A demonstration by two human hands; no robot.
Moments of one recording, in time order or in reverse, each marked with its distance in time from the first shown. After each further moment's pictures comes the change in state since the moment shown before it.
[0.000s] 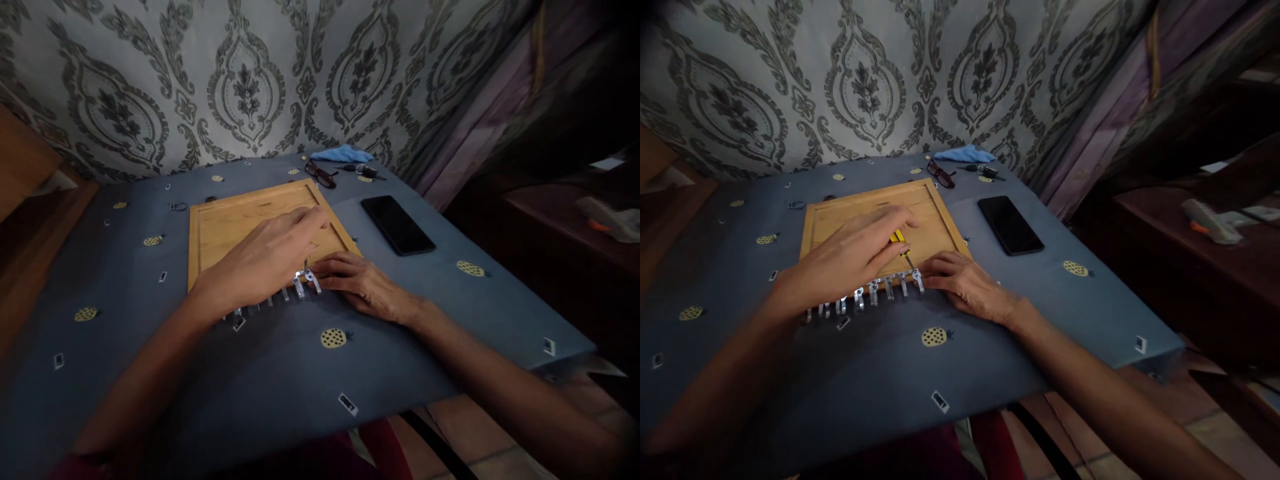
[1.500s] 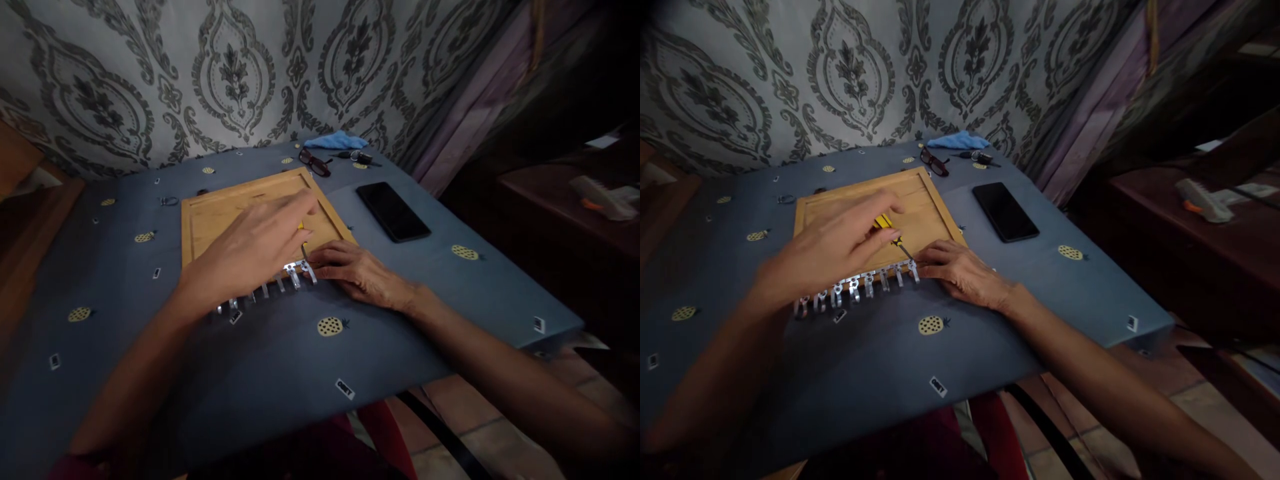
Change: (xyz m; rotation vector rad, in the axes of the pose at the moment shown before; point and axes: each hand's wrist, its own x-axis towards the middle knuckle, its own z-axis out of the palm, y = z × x) left_hand -0.001 -0.001 -0.005 0.056 0.063 0.020; right_hand -0.002 0.001 0.001 0.011 -0.017 0.027
